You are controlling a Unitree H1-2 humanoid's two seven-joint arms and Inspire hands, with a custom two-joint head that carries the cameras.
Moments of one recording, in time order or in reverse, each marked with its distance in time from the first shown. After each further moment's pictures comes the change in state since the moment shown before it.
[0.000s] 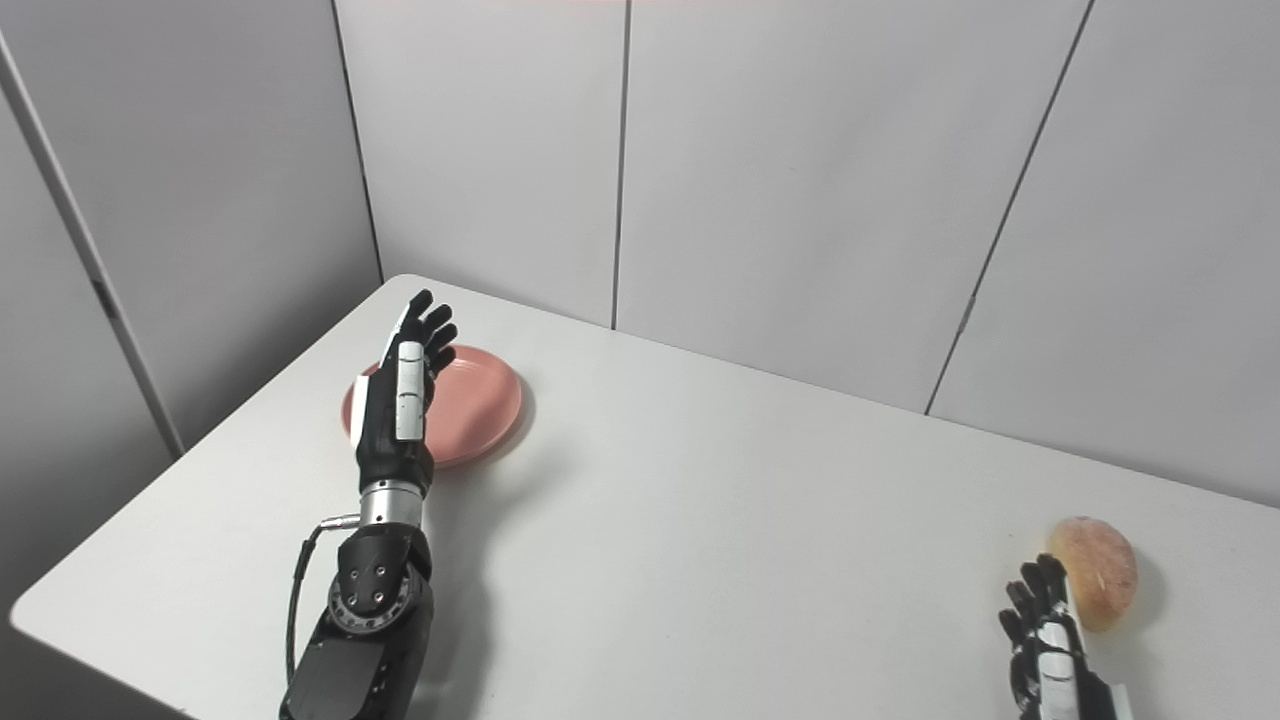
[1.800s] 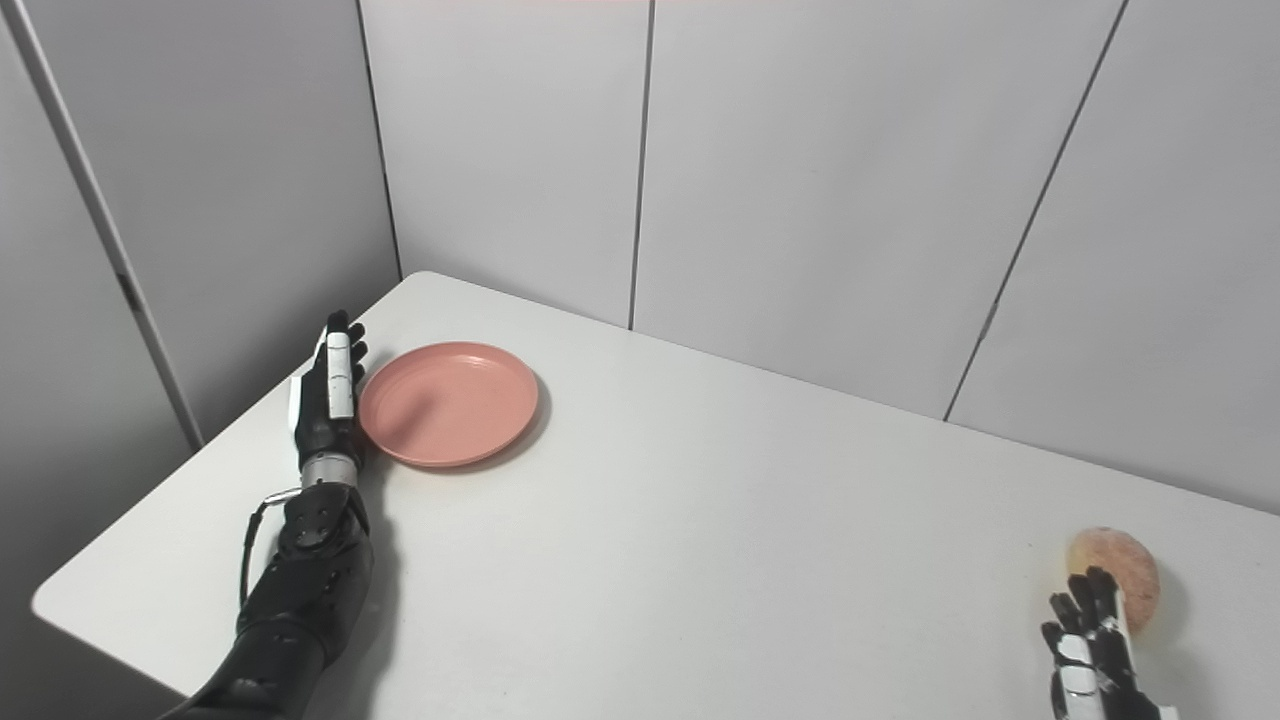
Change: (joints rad) left arm -0.181 0.216 0.078 0.600 -0.142 -0.148 -0.034; right arm 0.034 0.004 -0.015 -0.091 -0.003 0.053 -0.041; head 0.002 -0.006
